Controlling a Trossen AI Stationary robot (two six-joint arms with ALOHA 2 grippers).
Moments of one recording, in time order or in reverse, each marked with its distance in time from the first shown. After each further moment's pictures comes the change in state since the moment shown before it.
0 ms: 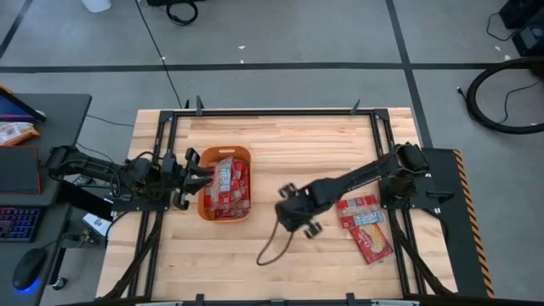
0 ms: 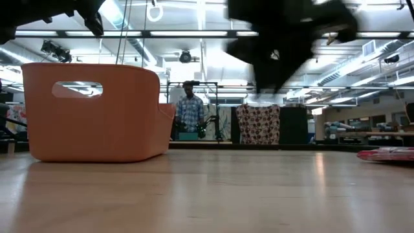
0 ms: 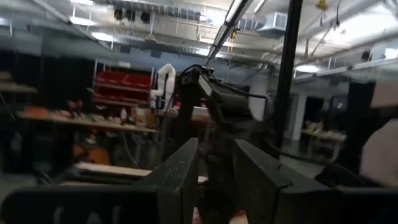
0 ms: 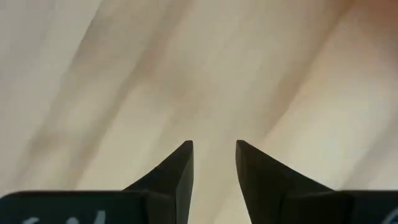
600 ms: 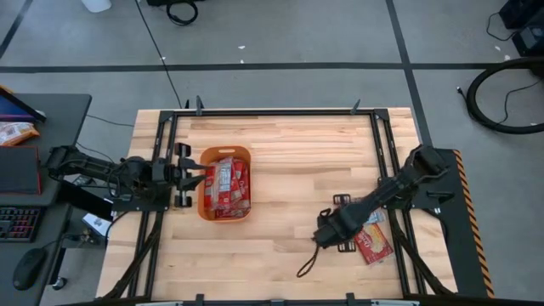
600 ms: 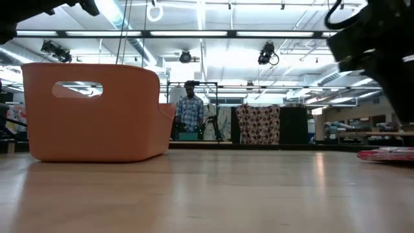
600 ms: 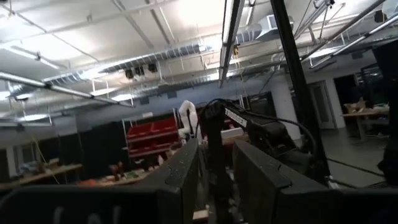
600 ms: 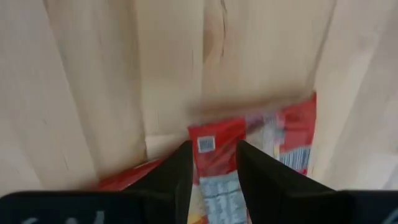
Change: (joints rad) left arm 0.000 0.000 0.000 0.129 -0.001 0.396; right arm 0.249 -0.134 -0.286 -0.262 -0.049 0.827
